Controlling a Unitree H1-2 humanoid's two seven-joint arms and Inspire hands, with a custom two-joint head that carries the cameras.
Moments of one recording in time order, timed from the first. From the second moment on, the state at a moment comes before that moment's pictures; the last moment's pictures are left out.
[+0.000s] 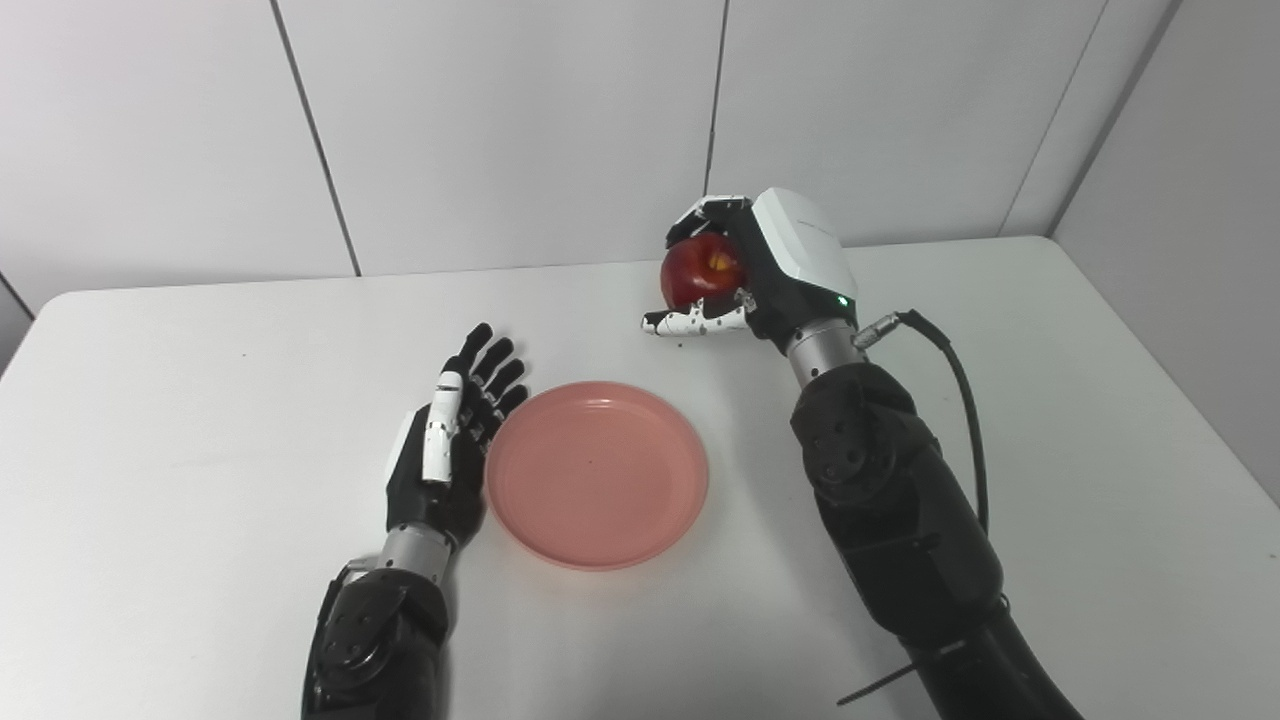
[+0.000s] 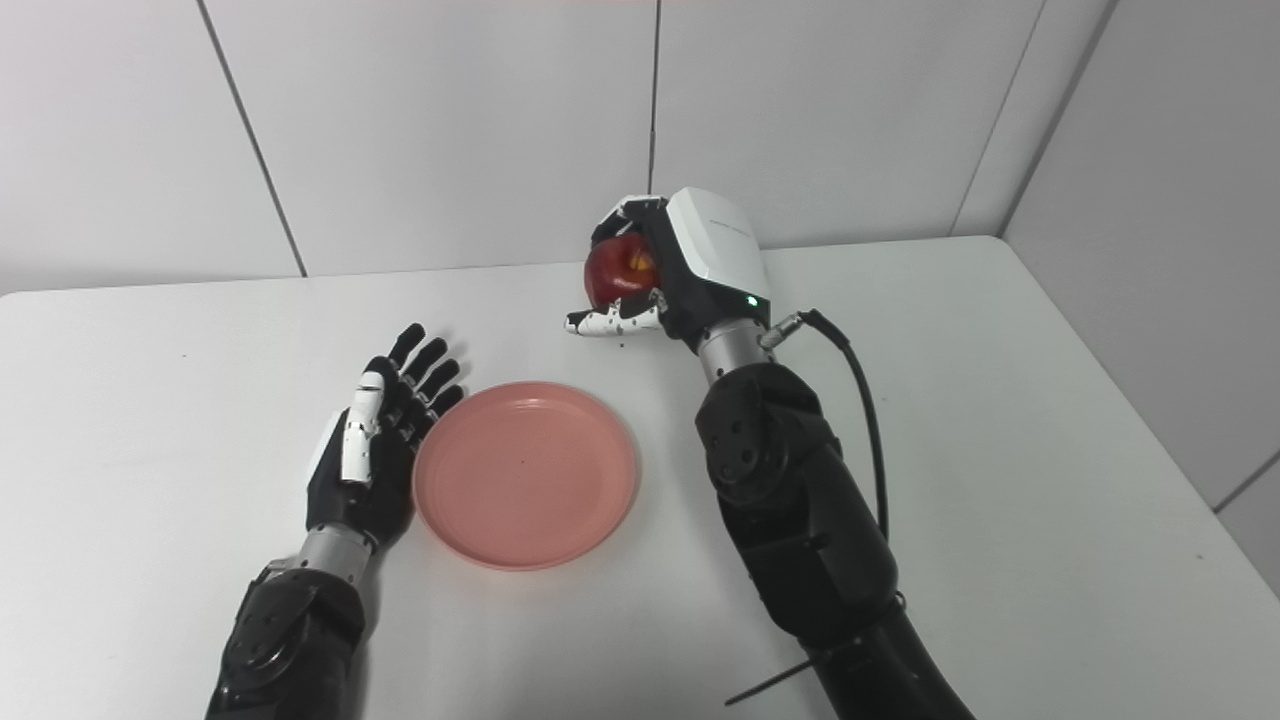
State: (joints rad) left arm -0.28 -0.10 -0.02 0.22 -0.23 0.07 -0.17; right arm -0.50 -0.16 0.25 -0.20 -0.82 0.46 0.16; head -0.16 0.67
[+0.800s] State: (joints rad) left arm -0.28 -0.15 -0.01 0.23 -0.21 0.04 -0.11; right arm -0.49 -0.08 0.39 -0.18 -0.83 0.41 0.16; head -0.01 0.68
